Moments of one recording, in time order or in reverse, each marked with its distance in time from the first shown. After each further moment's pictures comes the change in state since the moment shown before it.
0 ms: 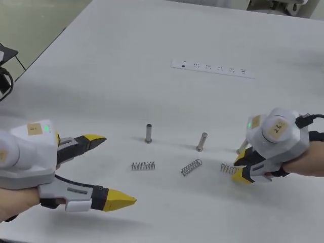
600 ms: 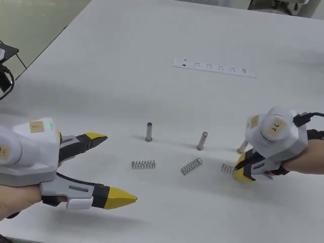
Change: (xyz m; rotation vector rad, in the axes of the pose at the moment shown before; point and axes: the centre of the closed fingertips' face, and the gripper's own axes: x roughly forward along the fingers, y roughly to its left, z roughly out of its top) left arm 0.002 -0.001 0.001 0.004 0.002 -0.007; right arm -0.004 0.002 -0.004 0.010 0.008 0.022
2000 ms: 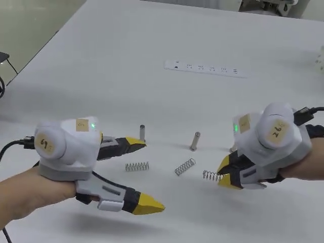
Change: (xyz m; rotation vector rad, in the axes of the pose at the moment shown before) left arm 0.056 -0.054 0.021 0.133 0.045 -0.233; right arm -0.033 0.057 0.047 -0.167 -0.063 0.047
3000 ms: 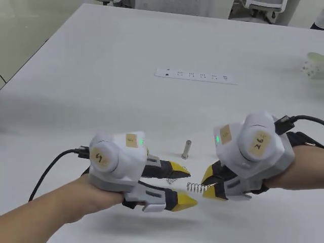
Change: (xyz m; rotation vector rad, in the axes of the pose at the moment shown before) left arm 0.072 -0.028 0.019 0.104 -0.027 -0.146; right arm -0.002 0.011 0.018 -0.043 -0.023 0.025
